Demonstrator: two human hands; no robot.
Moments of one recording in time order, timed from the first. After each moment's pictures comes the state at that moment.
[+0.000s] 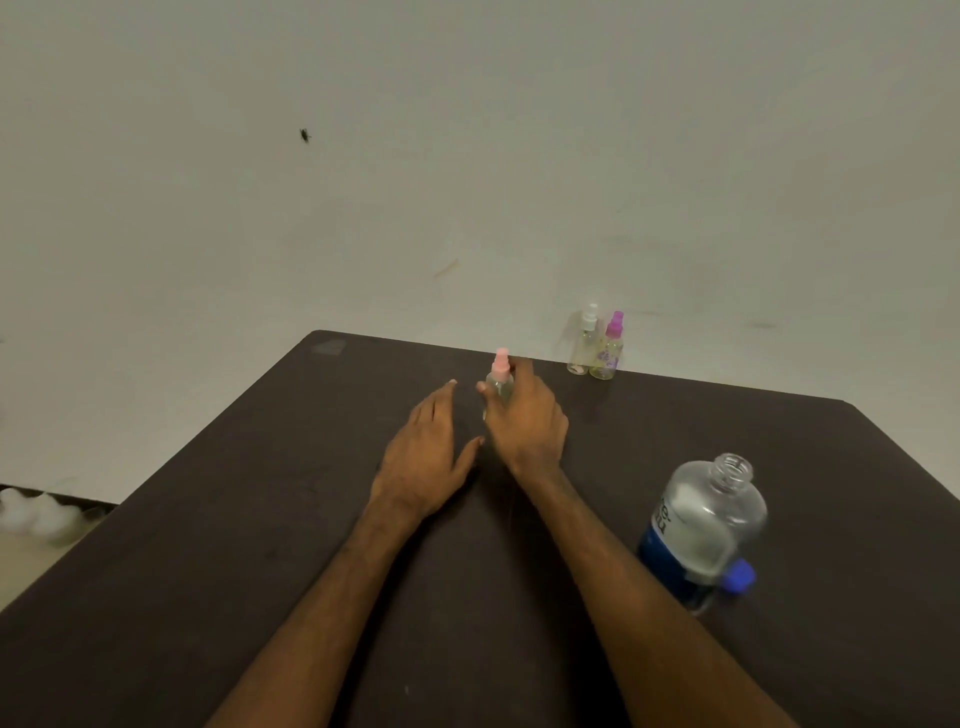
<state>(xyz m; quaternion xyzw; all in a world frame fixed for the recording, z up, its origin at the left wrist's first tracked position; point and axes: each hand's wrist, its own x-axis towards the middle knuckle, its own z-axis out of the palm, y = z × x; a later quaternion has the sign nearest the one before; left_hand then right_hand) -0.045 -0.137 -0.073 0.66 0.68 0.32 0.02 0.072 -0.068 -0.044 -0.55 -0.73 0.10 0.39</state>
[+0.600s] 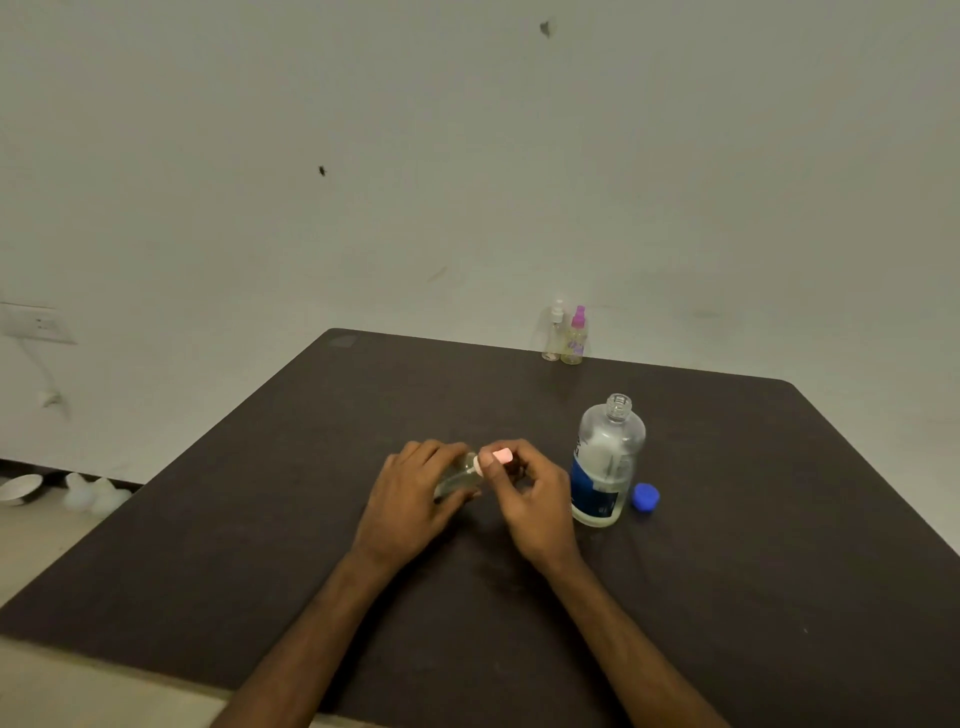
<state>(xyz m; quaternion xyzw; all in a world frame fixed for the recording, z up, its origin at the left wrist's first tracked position) 0.008 -0.268 -0.078 0.71 0.60 0.35 -0.08 0.173 -0.226 -0.063 -0.33 -0.71 0.34 0.52</state>
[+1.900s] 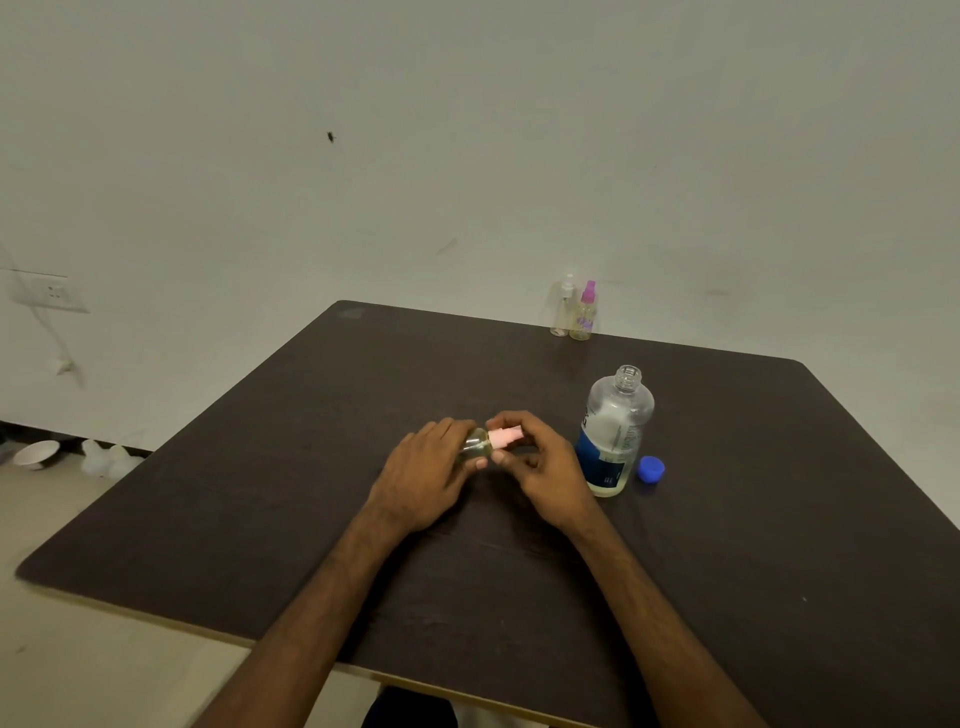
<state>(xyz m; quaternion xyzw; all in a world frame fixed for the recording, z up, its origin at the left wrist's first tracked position) 0.011 -0.265 -0.078 0.73 0.62 0.28 -0.04 0.192 -0.207 -0.069 -0.30 -0.77 0.41 0.39</state>
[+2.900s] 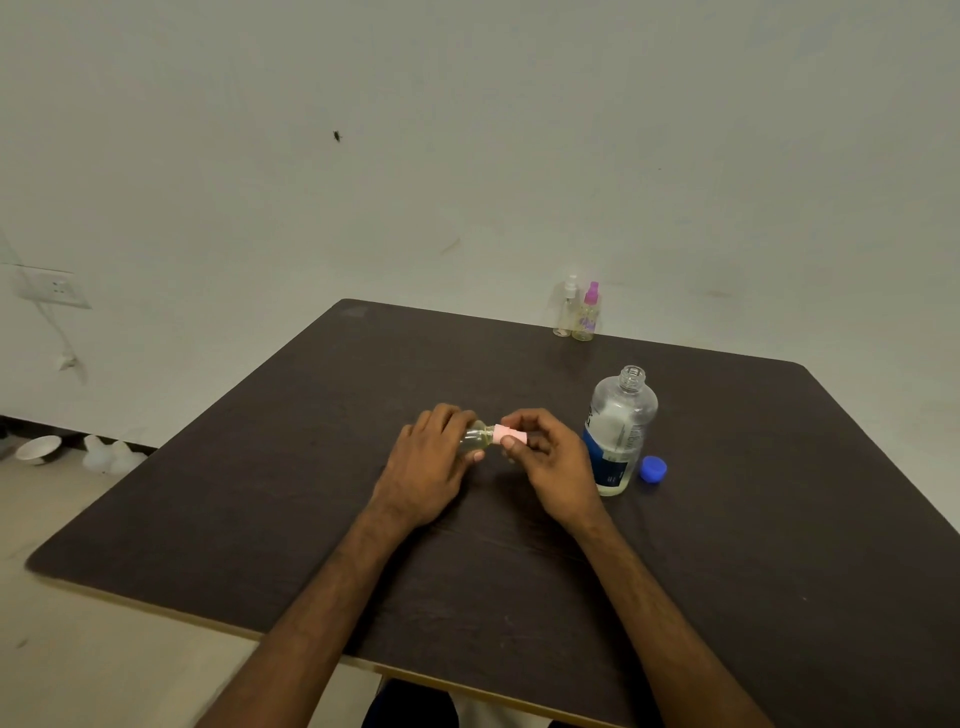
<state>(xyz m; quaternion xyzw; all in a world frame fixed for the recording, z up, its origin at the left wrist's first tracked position) 0.012 -0.264 -0.077 0.70 0.65 0.28 -0.05 0.190 -0.211 -0.070 -0.33 -0.70 0.44 0.45</state>
